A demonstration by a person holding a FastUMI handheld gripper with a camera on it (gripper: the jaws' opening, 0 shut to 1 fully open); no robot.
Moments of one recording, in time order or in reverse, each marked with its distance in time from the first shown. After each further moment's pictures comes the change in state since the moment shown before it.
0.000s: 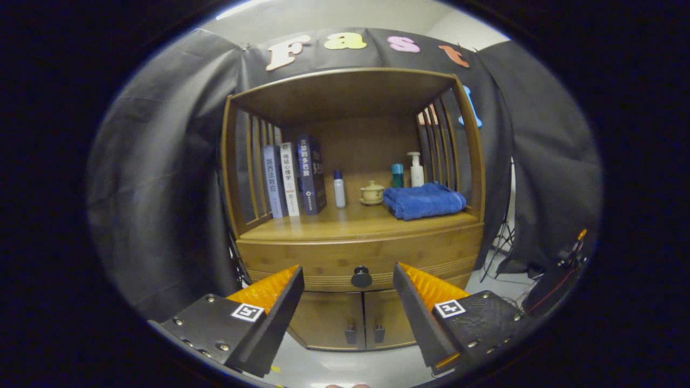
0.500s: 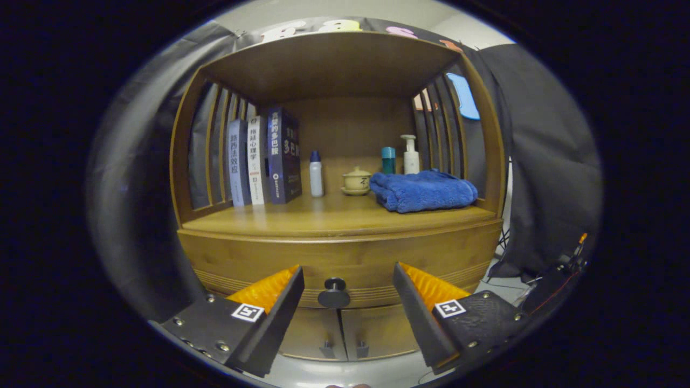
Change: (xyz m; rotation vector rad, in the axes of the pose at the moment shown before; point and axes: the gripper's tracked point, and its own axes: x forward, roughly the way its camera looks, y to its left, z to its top) arm 0.110 -0.024 -0.036 -0.097 0.010 -0.060
